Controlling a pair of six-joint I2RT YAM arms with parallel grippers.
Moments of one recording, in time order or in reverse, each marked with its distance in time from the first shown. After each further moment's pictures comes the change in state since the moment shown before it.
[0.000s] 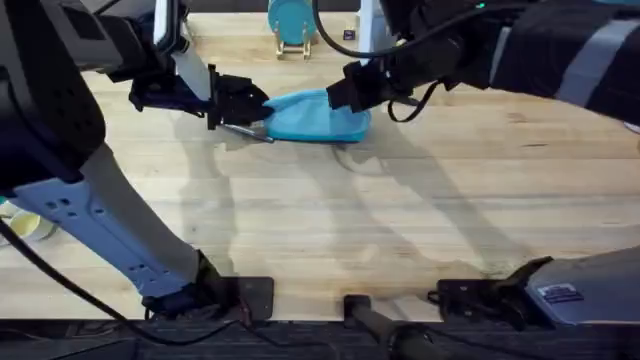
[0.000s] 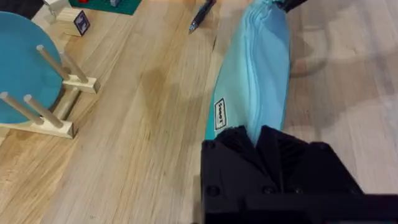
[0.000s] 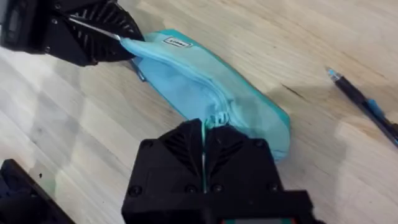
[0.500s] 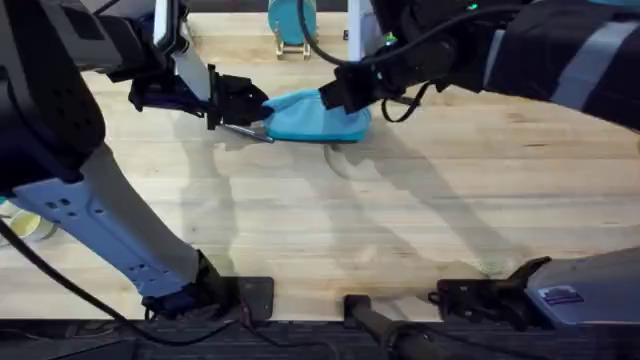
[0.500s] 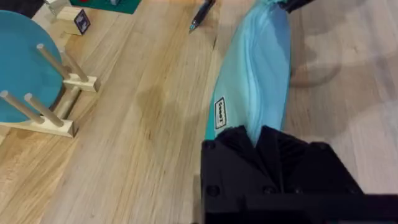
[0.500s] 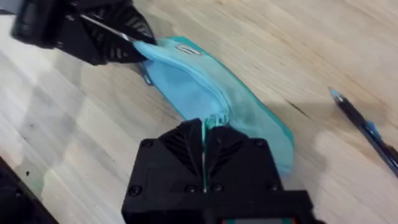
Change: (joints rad) left arm 0.001 0.000 0.000 0.001 -0.003 0.000; right arm 0.041 0.000 0.013 0.024 0.039 -0.060
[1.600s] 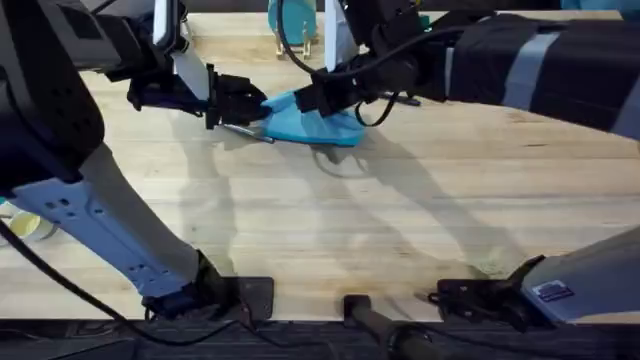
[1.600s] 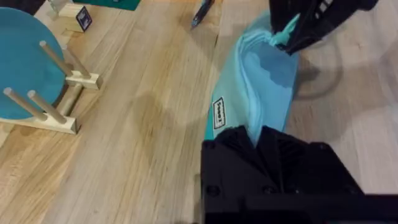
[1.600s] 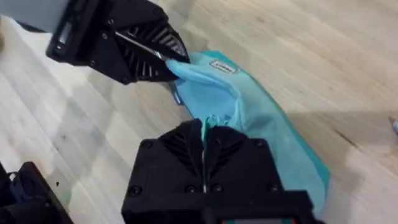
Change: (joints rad) left arm 0.005 0.000 0.005 0.003 -0.011 0.000; right arm 0.044 0.098 0.001 0.160 -0.092 0.080
